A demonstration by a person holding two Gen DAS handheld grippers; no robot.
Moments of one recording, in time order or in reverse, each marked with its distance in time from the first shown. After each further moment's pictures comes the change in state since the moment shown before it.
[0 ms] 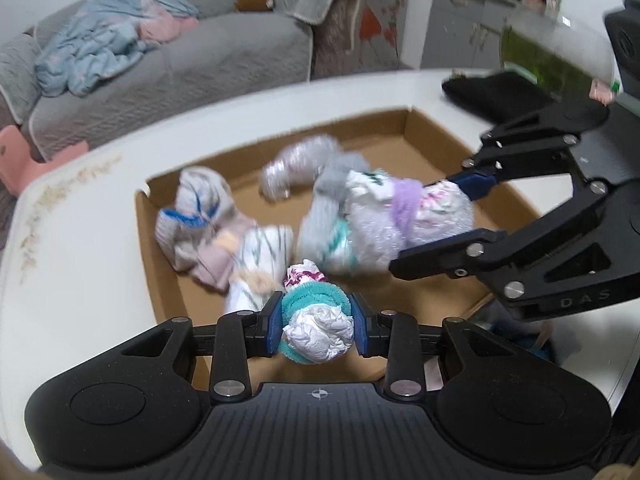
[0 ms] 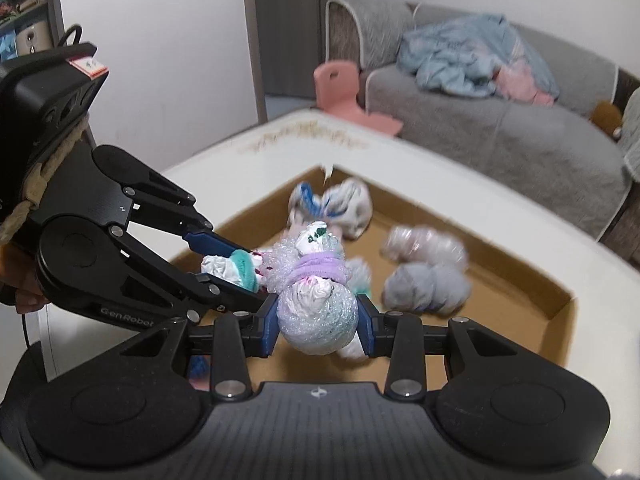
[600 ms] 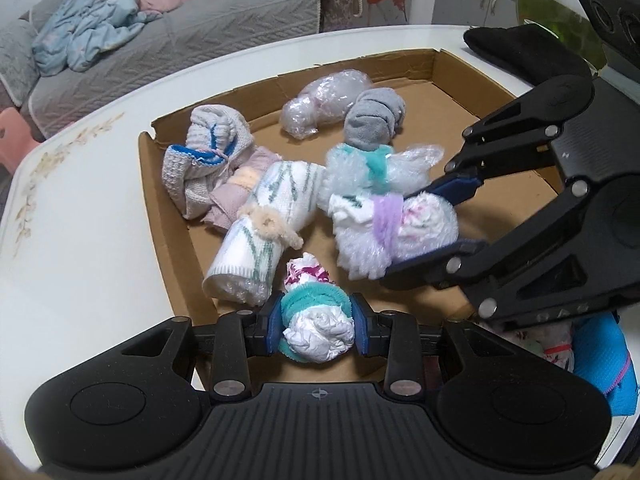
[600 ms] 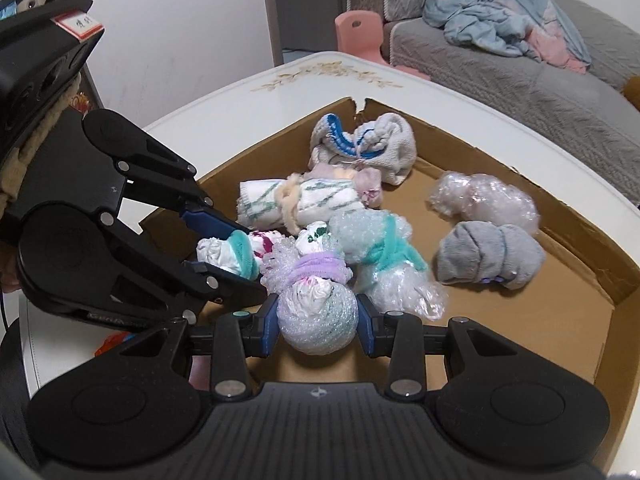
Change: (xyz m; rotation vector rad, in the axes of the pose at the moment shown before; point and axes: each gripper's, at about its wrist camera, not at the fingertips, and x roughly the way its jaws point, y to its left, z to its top) left arm 0.028 0.017 -0.018 0.009 0.083 0.044; right arm 0.047 0.023 -0.007 -0.023 0.128 0.048
